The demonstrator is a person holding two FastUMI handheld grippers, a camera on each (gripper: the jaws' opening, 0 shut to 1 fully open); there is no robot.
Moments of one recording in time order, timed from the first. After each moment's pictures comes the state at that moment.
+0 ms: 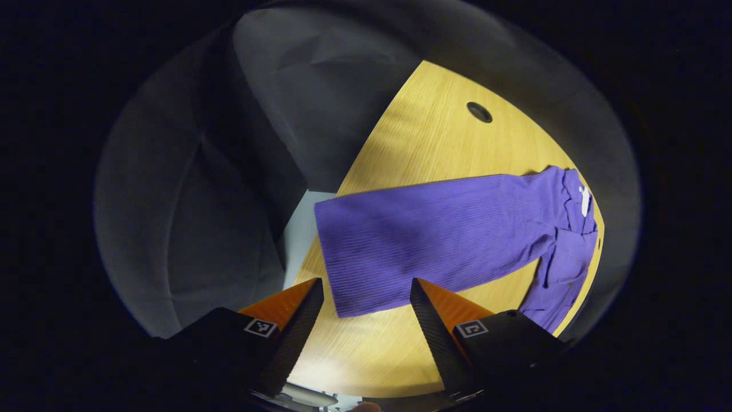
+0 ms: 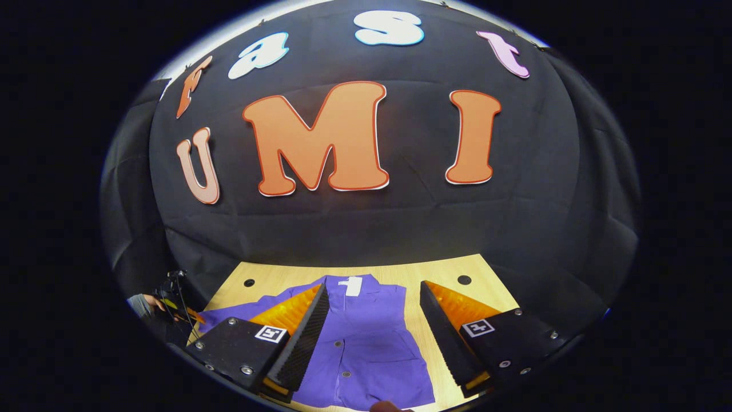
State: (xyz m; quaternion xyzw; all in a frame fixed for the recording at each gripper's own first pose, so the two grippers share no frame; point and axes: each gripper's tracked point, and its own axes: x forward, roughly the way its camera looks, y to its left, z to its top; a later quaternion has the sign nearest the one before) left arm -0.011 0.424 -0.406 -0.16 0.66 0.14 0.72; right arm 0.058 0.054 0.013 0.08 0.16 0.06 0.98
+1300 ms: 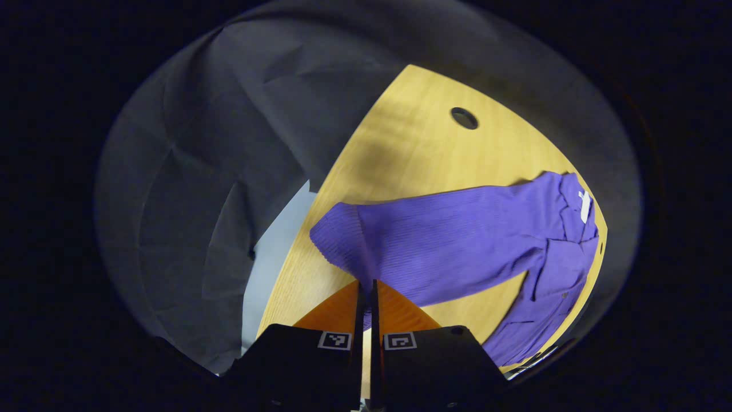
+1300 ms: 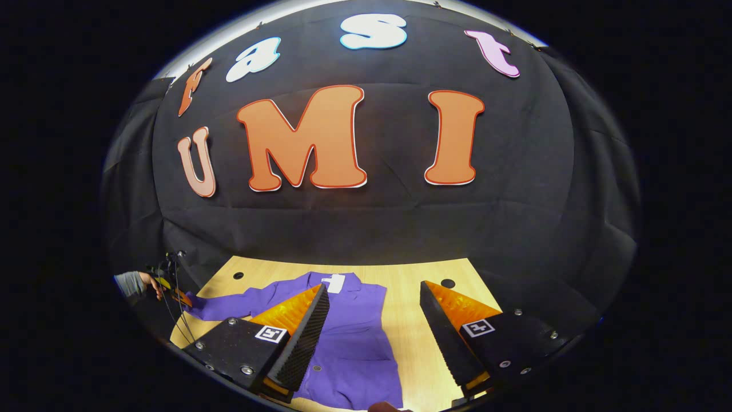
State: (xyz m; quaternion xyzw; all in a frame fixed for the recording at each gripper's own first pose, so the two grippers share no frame) left arm 0.038 0.374 -0.361 -0.13 0.65 0.13 0.74; right arm 0.058 -0.010 -0.009 0.05 0.15 0.06 0.99
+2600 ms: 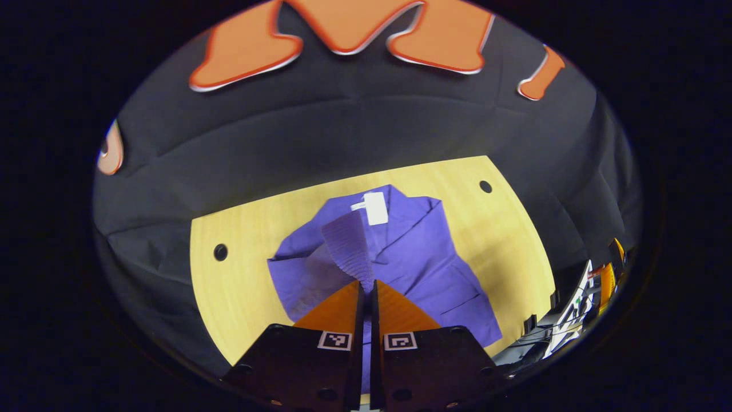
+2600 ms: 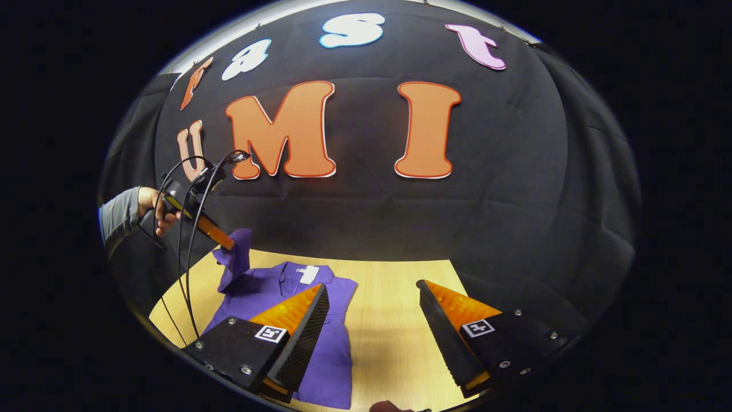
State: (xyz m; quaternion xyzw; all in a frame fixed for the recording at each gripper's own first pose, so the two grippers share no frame) left arm 0.181 -0.046 -0.156 0.05 0.54 -0.18 0.82; right arm 0.045 -0.109 -0.048 0.04 0.14 0.06 0.99
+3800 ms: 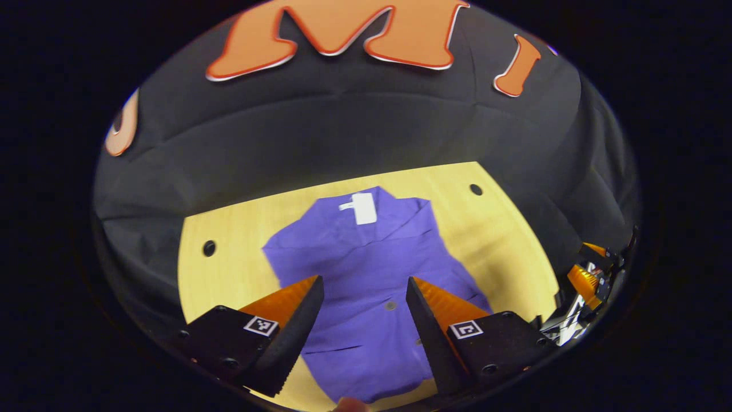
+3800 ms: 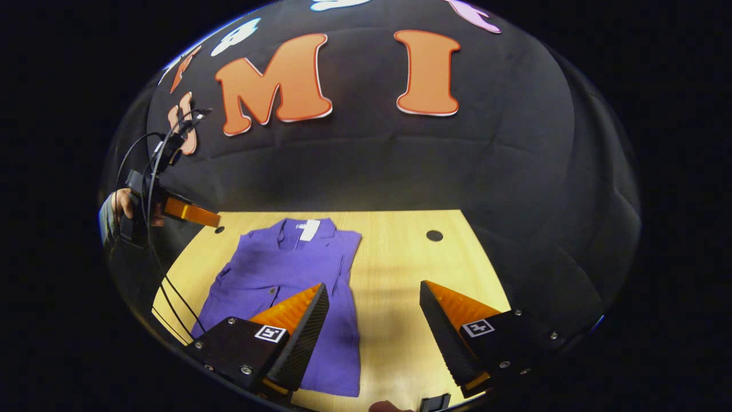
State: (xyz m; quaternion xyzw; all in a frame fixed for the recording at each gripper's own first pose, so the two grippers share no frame) left arm 0.115 0.004 -0.186 0.05 0.49 -0.14 0.86; right arm 0.035 -0.073 -0.157 0.05 0.27 0.08 0.96
